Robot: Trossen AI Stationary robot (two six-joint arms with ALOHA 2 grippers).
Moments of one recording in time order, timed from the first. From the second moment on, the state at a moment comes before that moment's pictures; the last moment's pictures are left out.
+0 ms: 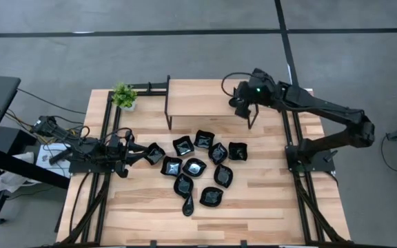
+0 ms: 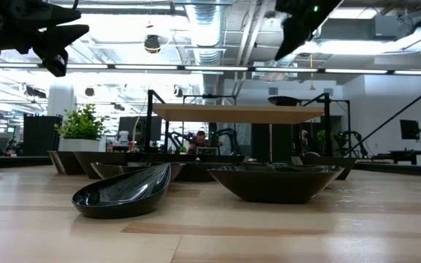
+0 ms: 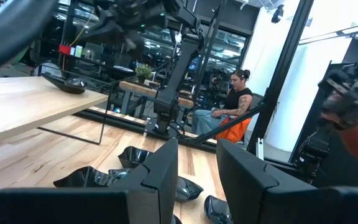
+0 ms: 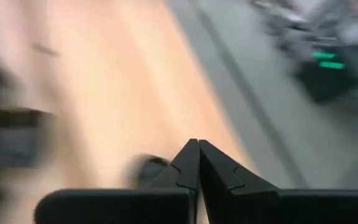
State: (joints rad) left arm -0.49 0.34 0.01 0.37 -0.50 -0.16; right arm -0.42 1.20 1.21 -0.64 0.31 -0.29
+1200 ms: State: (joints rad) left arm -0.49 0.34 0.01 0.38 -0.50 -0.16; right arm -0.30 1.37 1.21 -0.71 0.33 -0.12
